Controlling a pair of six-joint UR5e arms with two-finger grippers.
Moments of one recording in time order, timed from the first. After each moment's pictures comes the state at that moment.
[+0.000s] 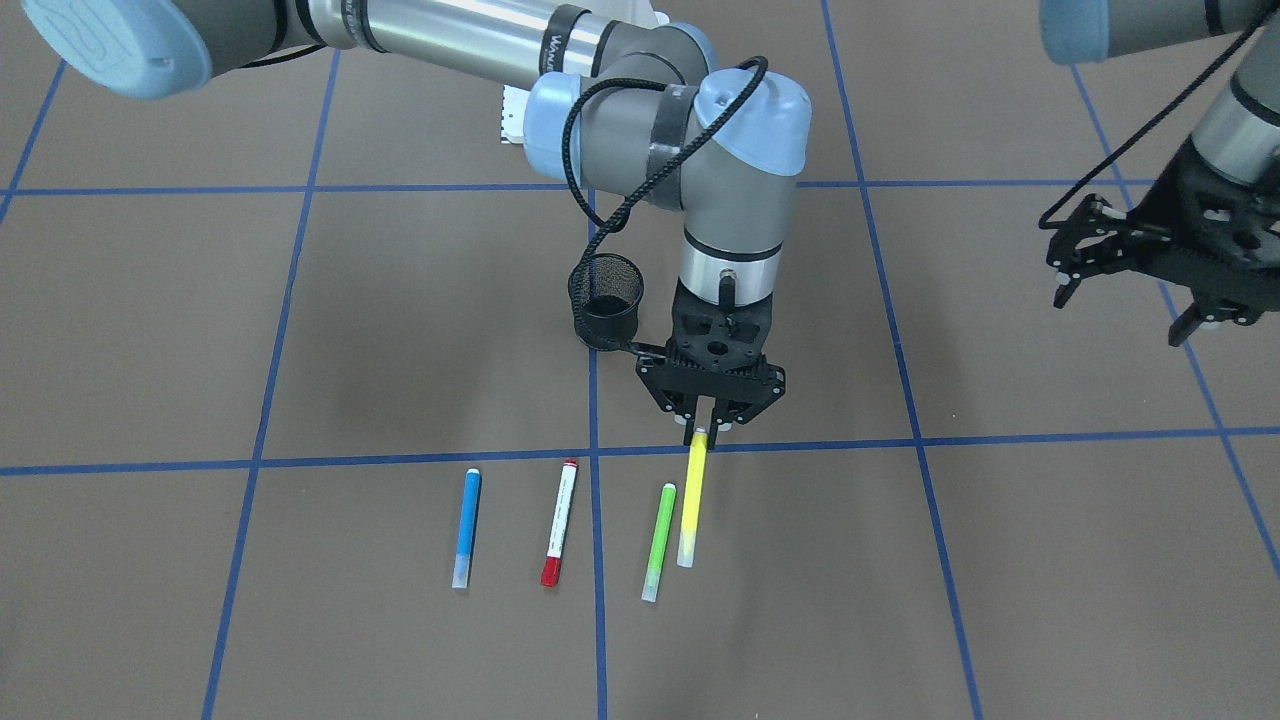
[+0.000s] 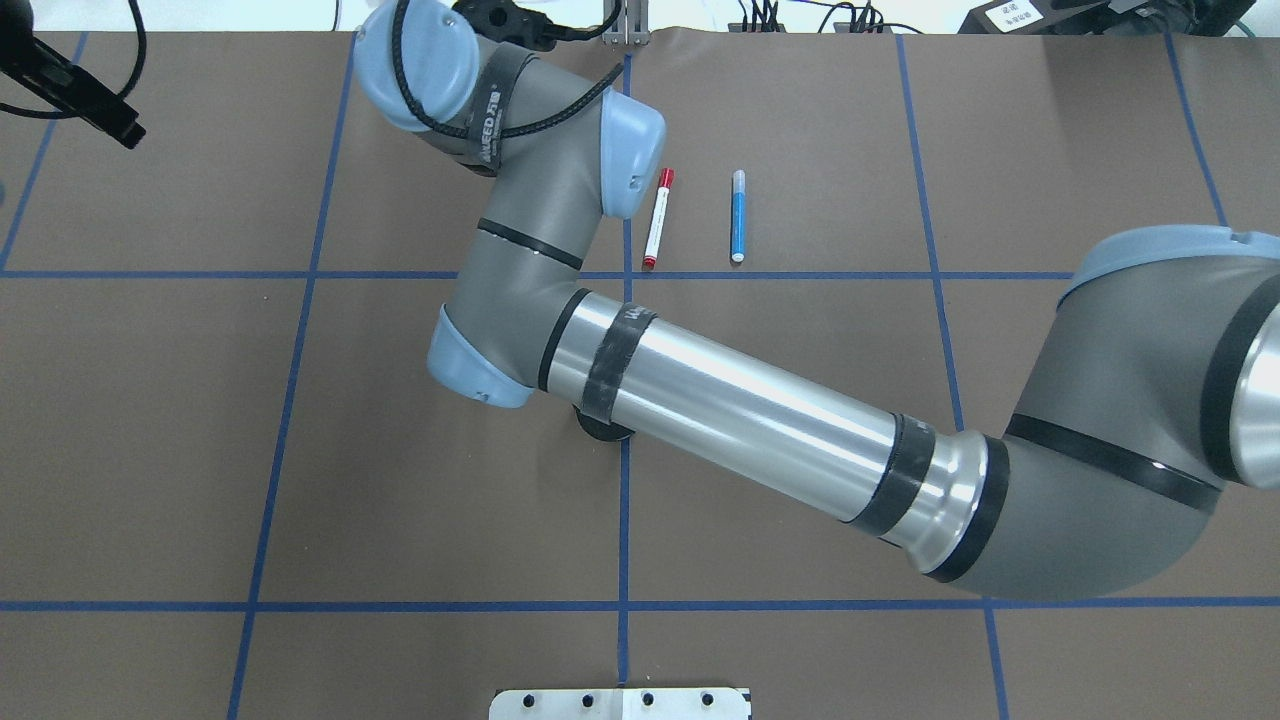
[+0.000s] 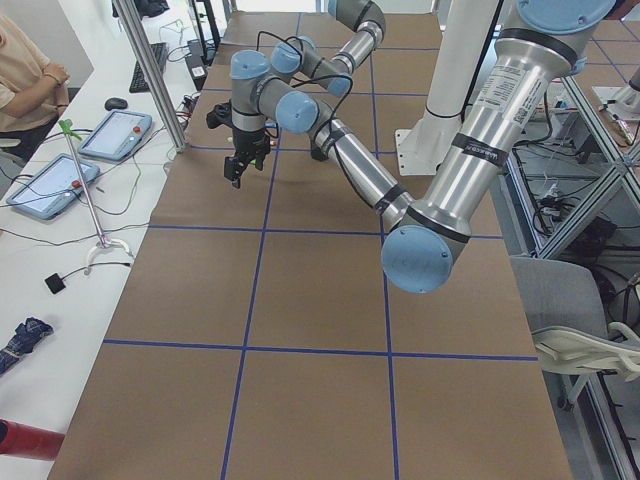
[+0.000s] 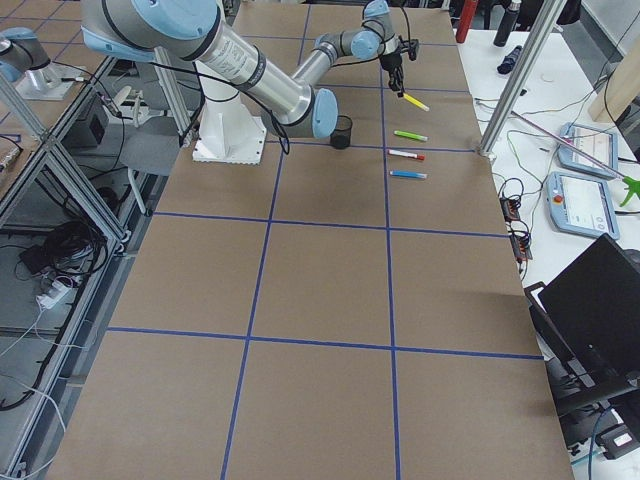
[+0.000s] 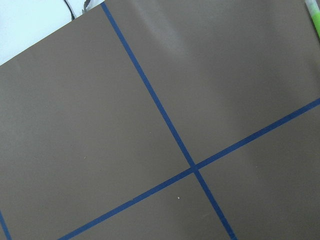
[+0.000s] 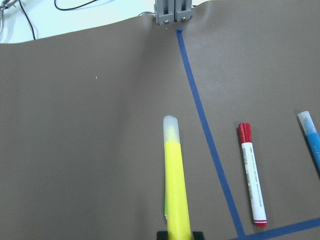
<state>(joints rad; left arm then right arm) -1.22 -2.00 -1.89 -1.33 -2.17 -0.04 0.57 -0.26 0.94 -1.41 1.48 1.41</state>
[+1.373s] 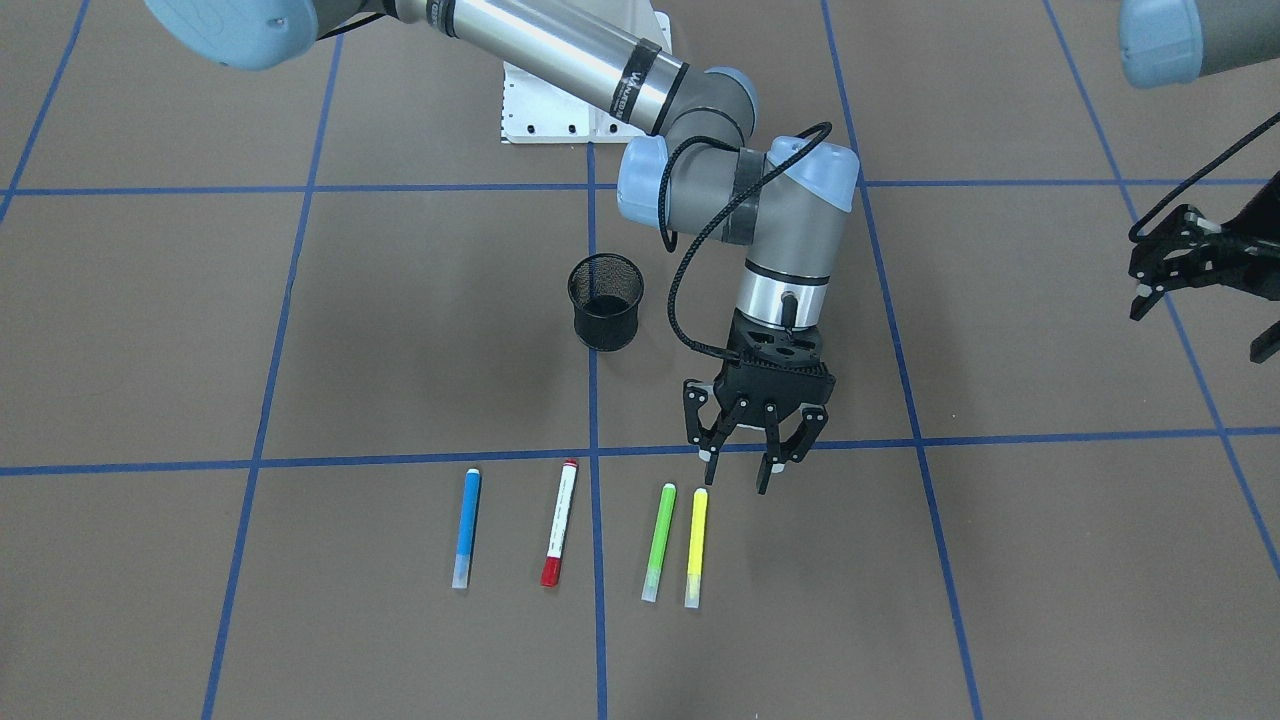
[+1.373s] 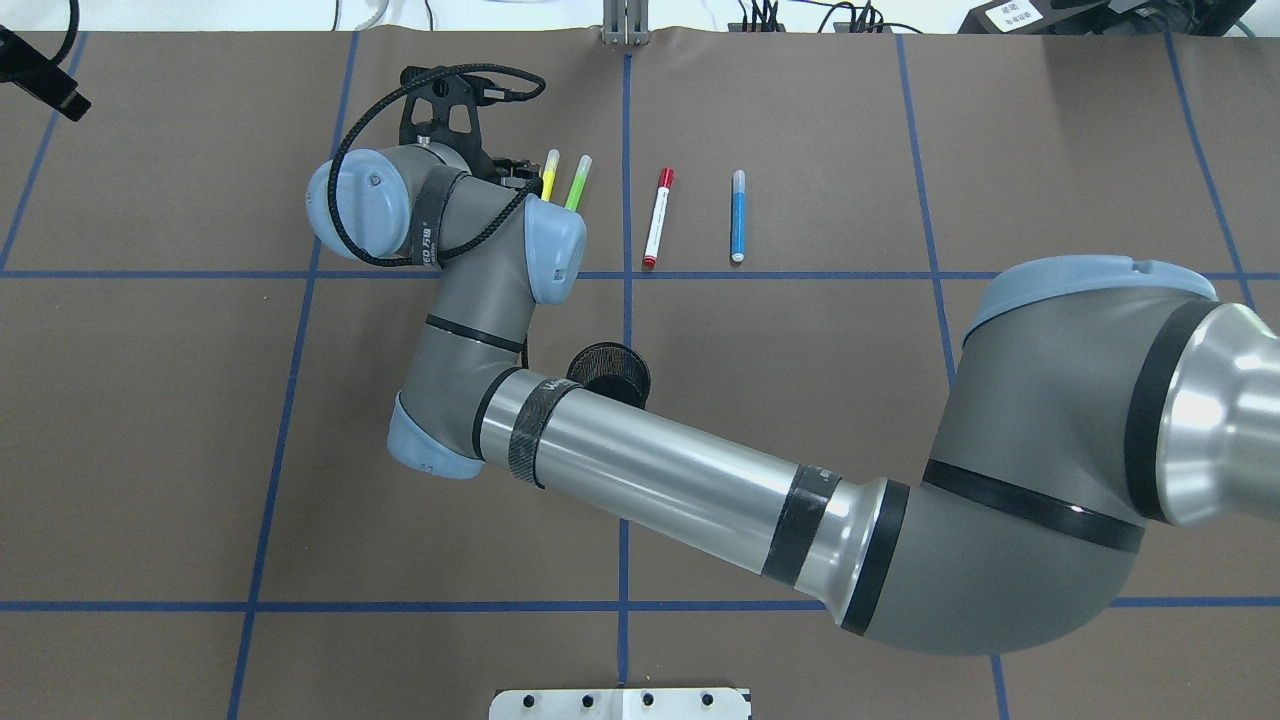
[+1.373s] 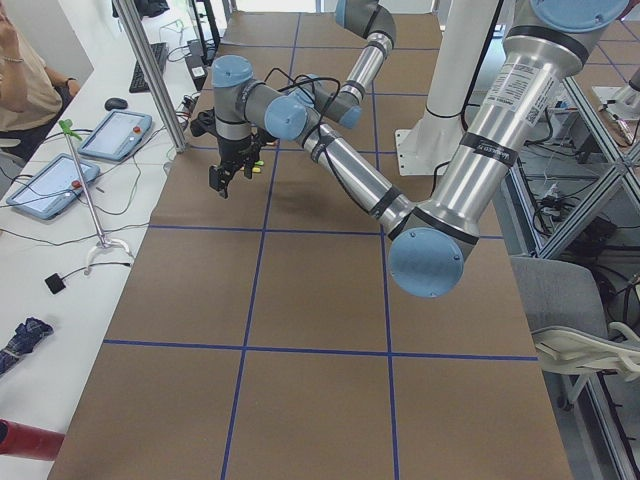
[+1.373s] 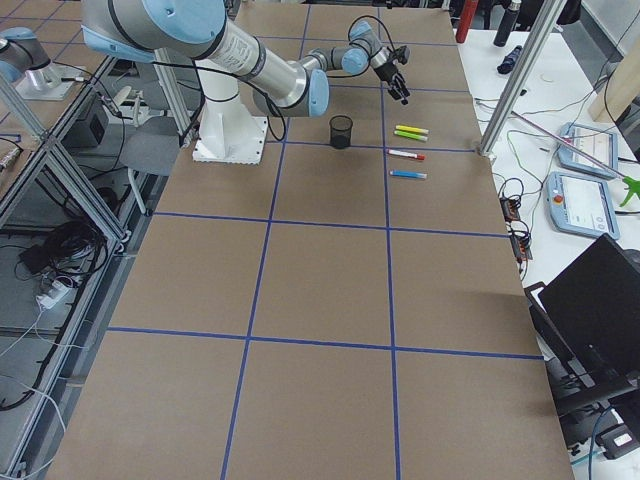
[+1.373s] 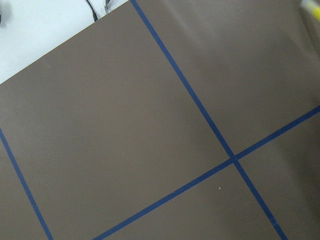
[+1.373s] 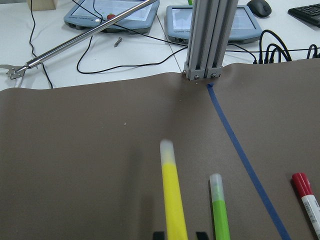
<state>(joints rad) -1.28 -2.00 -1.85 -1.32 -2.20 0.02 0.48 -0.16 0.65 -1.26 1.16 1.42</state>
